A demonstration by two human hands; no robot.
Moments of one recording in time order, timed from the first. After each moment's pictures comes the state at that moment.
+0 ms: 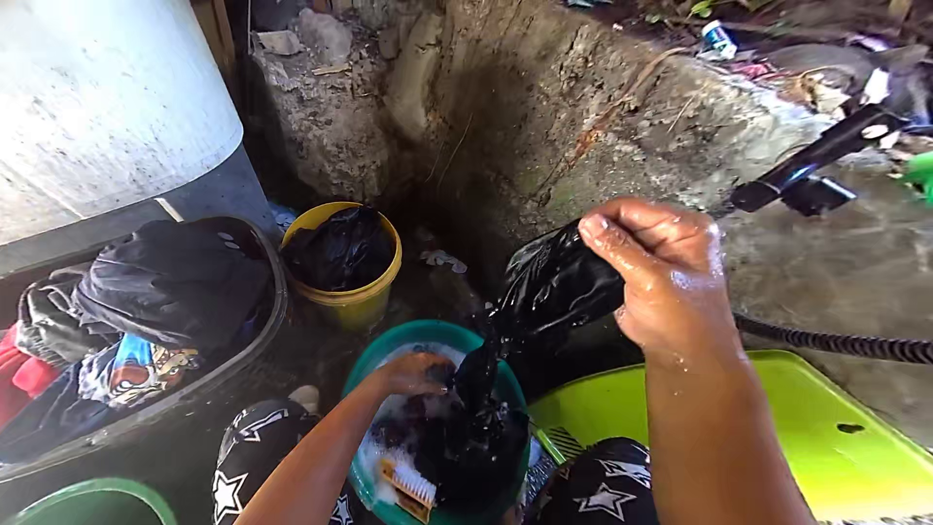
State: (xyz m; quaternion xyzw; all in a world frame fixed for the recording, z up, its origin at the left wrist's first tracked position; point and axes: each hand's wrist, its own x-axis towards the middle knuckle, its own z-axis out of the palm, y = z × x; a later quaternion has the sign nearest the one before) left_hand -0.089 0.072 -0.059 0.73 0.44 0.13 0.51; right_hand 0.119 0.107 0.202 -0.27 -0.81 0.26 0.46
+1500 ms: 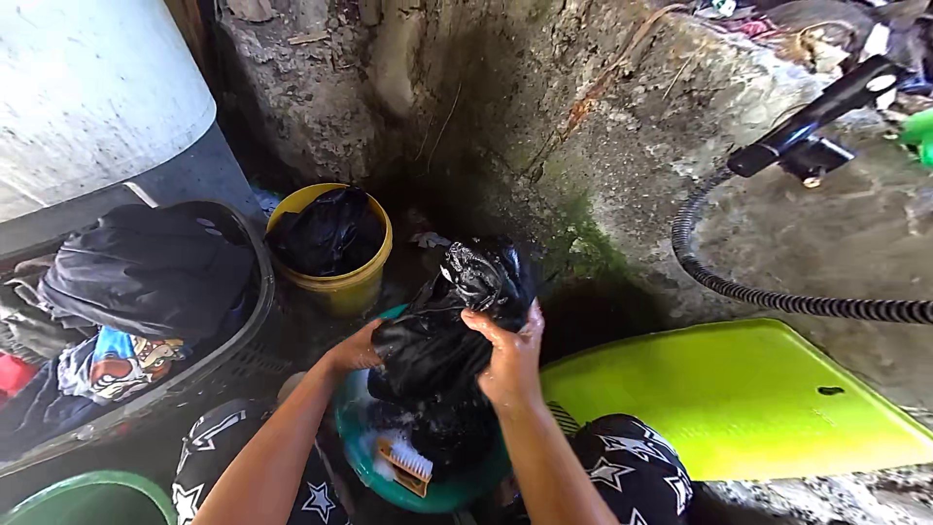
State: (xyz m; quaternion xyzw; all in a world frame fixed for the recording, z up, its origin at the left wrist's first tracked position) left_hand -0.140 0.023 -0.009 0.55 0.46 0.39 0.58; right_hand 0.057 0.041 0.075 -0.40 -0.44 0.50 0.63
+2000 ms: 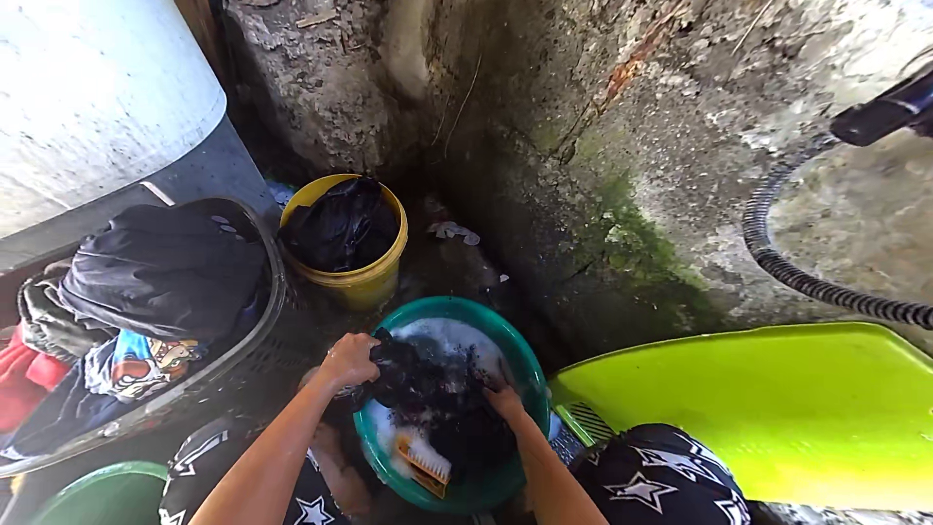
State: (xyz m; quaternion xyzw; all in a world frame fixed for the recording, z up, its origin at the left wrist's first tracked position) left_hand -0.164 0.037 -0.051 0.60 0.68 -0.04 0.41; right_hand 0.184 0.069 -0.221 -0.73 -0.49 0.46 -0.08
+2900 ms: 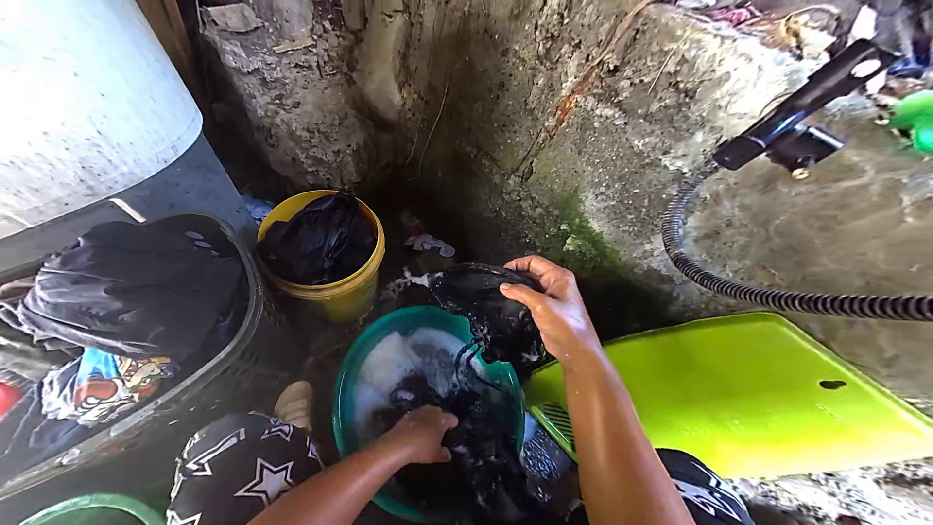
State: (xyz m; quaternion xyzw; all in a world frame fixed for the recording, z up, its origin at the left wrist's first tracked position) left_hand -0.022 -0.004 -0.069 0.73 0.46 -0.04 0.51; right_hand 0.137 0.115 0.088 -0.49 -0.66 0.41 0.40
